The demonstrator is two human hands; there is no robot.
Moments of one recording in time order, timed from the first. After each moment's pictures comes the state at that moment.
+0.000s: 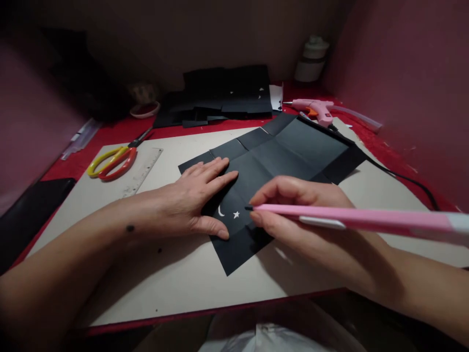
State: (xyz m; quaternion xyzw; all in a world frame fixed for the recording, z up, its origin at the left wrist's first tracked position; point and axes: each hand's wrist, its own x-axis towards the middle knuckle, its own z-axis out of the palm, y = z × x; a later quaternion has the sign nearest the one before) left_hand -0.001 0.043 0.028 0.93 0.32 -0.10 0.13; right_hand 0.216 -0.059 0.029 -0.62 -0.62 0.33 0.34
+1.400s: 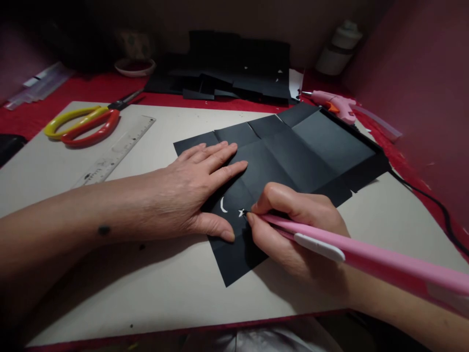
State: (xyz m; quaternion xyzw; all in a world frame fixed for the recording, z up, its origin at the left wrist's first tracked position) left_hand 0.004 0.036 0.021 0.93 0.34 -0.08 0.10; right_hand 0.193 -0.047 0.009 -0.57 -0.73 0.20 0.33
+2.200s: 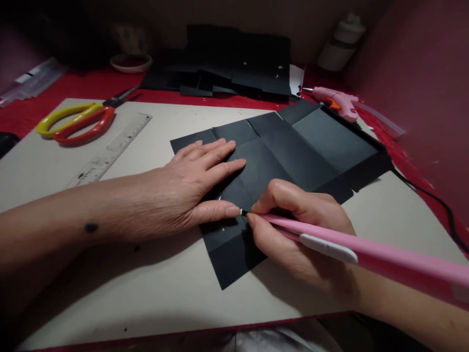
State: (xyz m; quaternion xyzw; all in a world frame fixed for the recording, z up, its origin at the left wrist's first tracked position) left_hand 0.002 0.036 0.017 0.93 0.35 -0.04 0.13; right_hand 0.194 -0.048 0.014 -0.60 -0.71 0.20 0.32
